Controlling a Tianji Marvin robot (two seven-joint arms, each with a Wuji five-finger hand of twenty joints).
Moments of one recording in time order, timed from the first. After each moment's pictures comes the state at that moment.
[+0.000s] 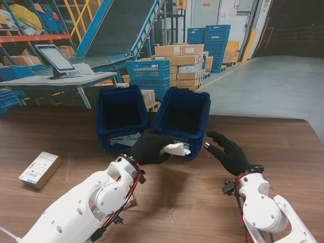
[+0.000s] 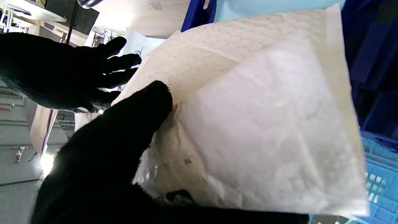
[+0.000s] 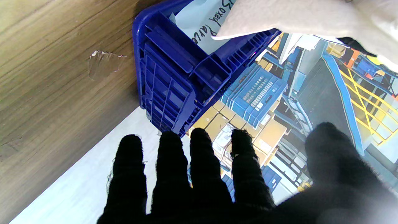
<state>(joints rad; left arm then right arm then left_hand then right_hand) 1.30 -1.14 -0.83 -1.53 0.75 -0.15 0.27 -1.76 -1.14 1.41 -1.79 -0.39 0.03 -0.12 0.97 -0.58 0.65 0.01 0.74 0.09 0.86 0.51 1.02 0.14 0.40 0.91 0.79 0.30 0.57 0.76 0.18 0.46 0.58 0.47 0.46 -0.14 0.38 -0.03 0.41 0.01 0.28 0.55 0.54 0.15 0.22 0.26 0.52 0.15 0.14 0.26 0.19 0.25 0.56 0.59</state>
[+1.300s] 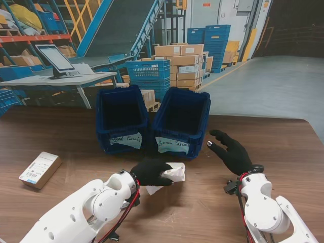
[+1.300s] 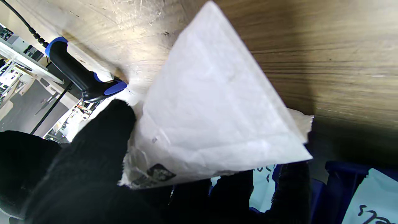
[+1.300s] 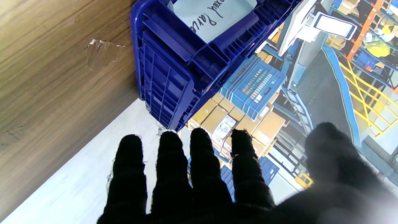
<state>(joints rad) 1.34 -1.10 -0.81 -1.56 0.62 -0.03 -0.10 -1.78 -1.15 1.42 -1.81 -0.39 0.03 -0.14 0.84 -0.28 0.31 0.01 0.67 0.19 0.34 0.42 0.64 0.22 0.37 0.46 0.52 0.30 0.27 0.53 0.05 0.46 0.39 0.42 0.46 -0.14 0.38 -0.03 0.41 0.01 0.28 0.55 0.54 0.15 0.22 0.26 0.52 0.15 0.14 0.26 0.19 0.25 0.56 0.59</state>
